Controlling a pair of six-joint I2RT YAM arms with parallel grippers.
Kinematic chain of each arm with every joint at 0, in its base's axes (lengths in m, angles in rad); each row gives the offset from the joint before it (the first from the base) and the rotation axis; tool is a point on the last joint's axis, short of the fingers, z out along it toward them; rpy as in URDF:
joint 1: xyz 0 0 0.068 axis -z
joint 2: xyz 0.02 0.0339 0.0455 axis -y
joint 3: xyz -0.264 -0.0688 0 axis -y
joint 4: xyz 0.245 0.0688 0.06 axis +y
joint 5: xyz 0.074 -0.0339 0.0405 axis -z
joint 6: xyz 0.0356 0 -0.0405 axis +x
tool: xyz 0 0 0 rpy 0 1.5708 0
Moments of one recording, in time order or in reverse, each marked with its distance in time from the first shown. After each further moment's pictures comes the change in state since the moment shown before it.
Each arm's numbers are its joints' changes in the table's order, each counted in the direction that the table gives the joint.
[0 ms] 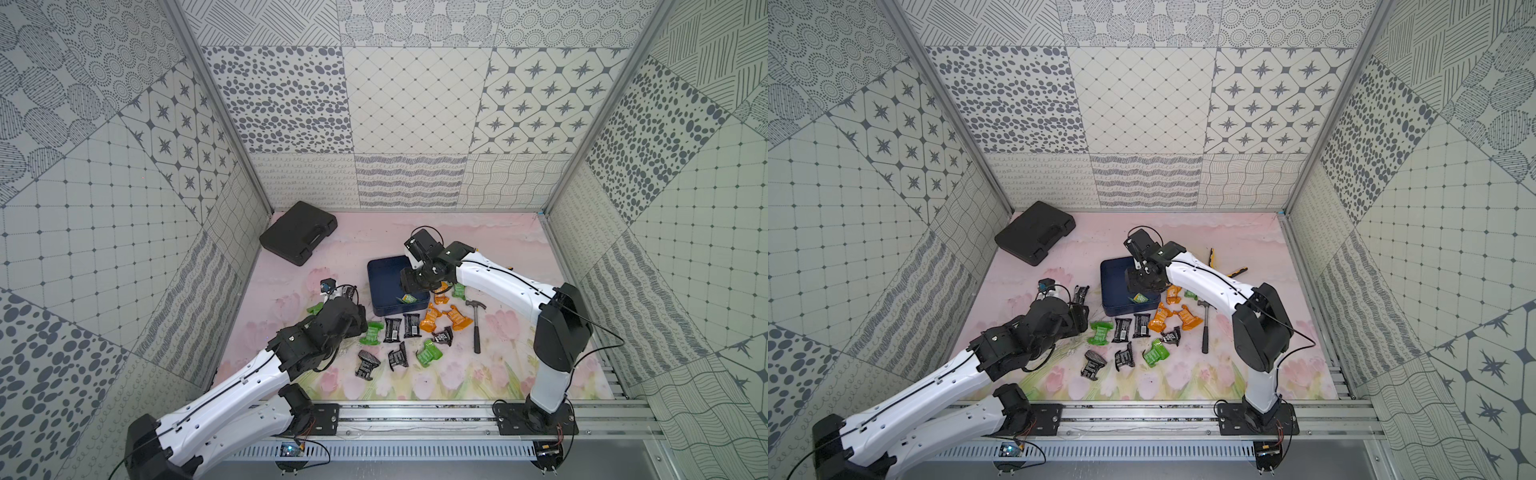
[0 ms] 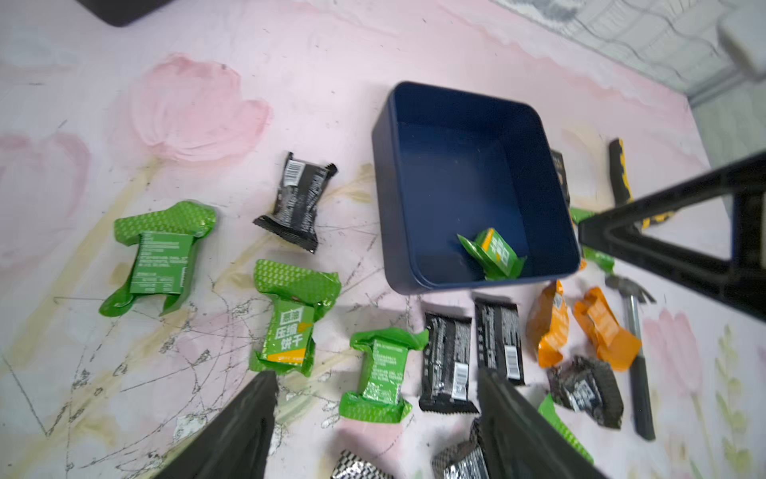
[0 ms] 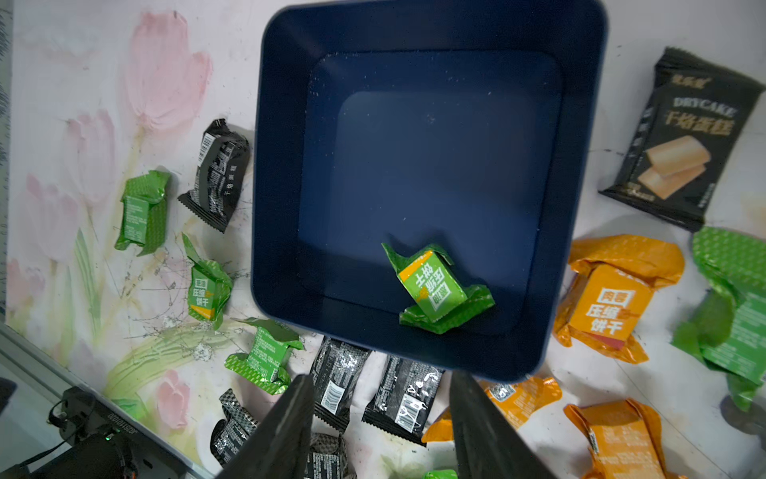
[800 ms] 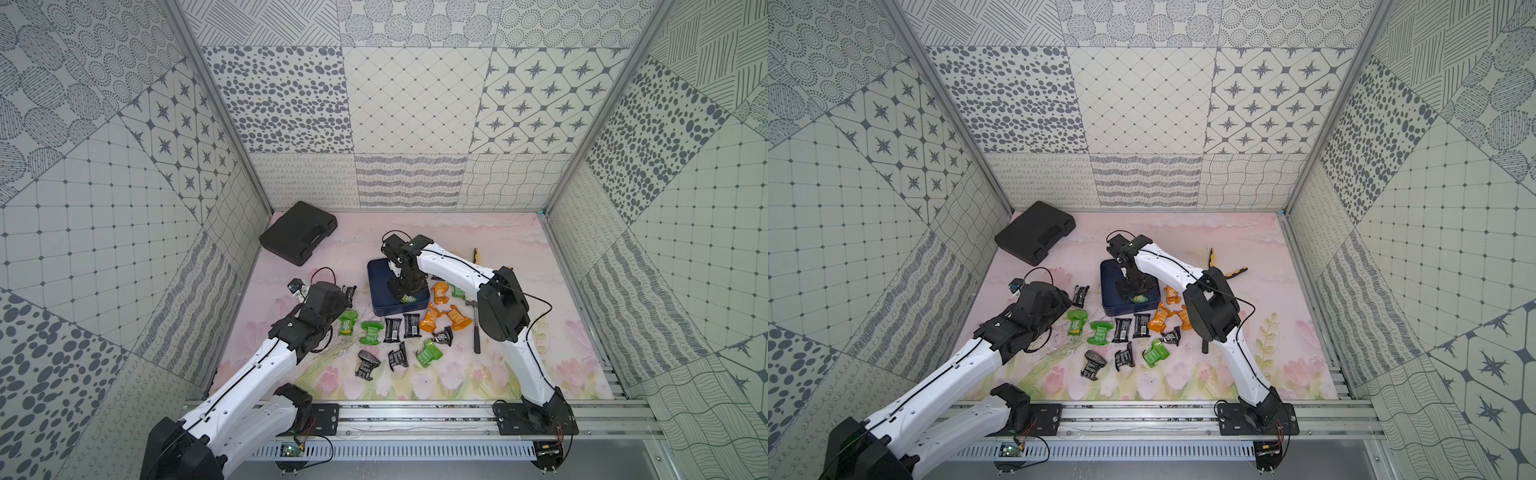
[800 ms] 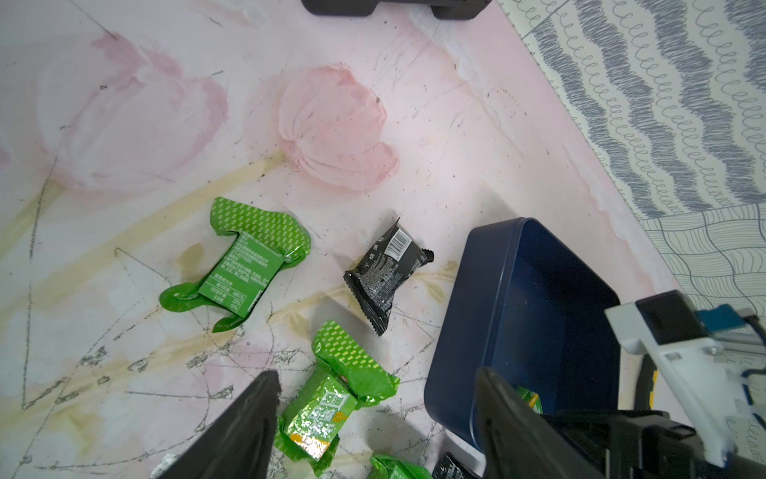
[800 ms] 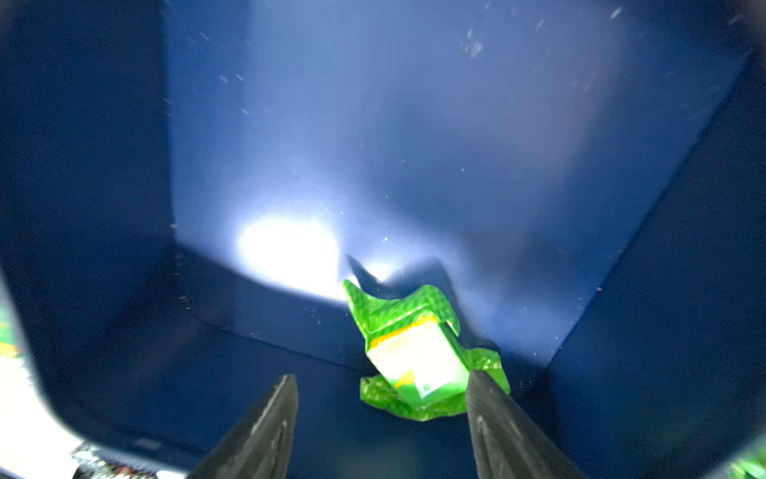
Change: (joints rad) left arm -0.310 -0.130 -0.028 -0.117 0.069 -0.237; right arm -0.006 -0.409 0.385 0.325 0.013 -0.171
